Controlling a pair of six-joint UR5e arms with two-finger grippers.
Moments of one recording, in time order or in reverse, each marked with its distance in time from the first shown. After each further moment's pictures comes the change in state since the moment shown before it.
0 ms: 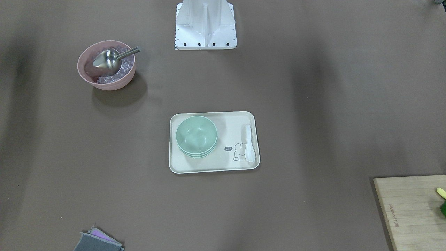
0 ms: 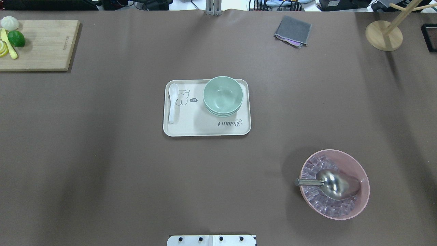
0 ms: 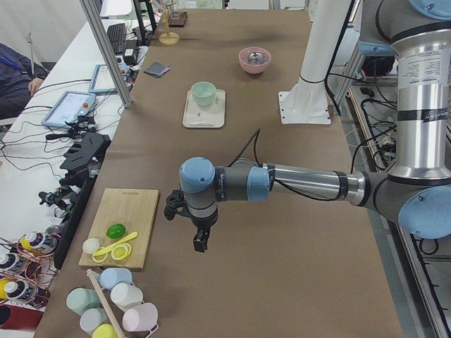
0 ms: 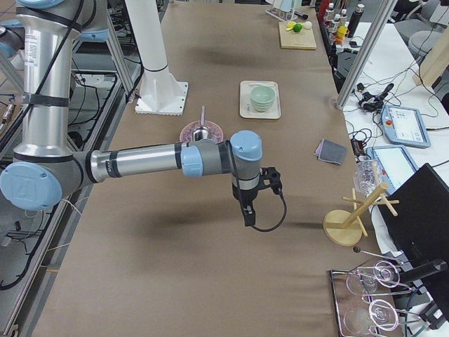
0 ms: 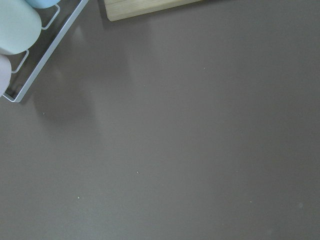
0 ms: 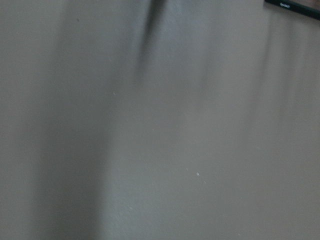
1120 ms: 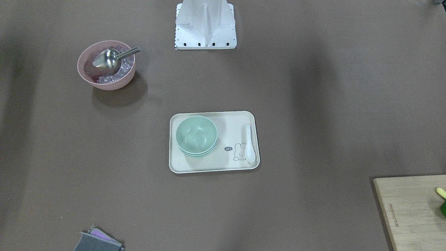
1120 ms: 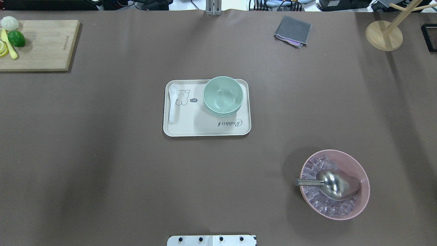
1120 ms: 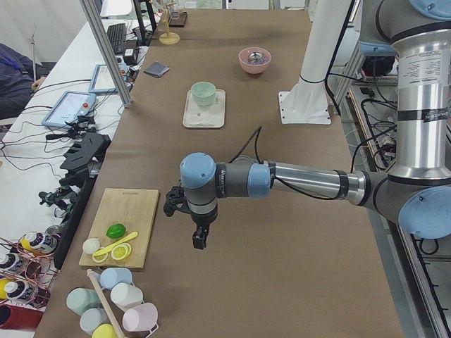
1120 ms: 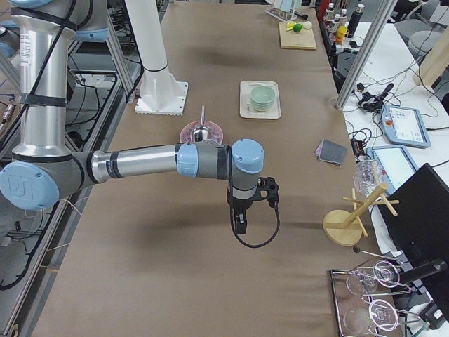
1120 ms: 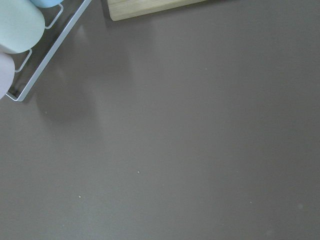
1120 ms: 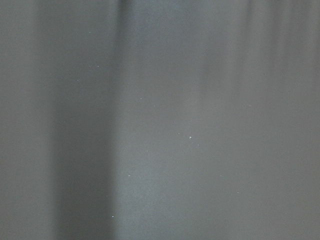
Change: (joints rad) left arm -0.001 0.001 -0.036 -0.001 0.007 -0.001; right arm 0.047 0.077 -0.022 -0.200 0.071 0.001
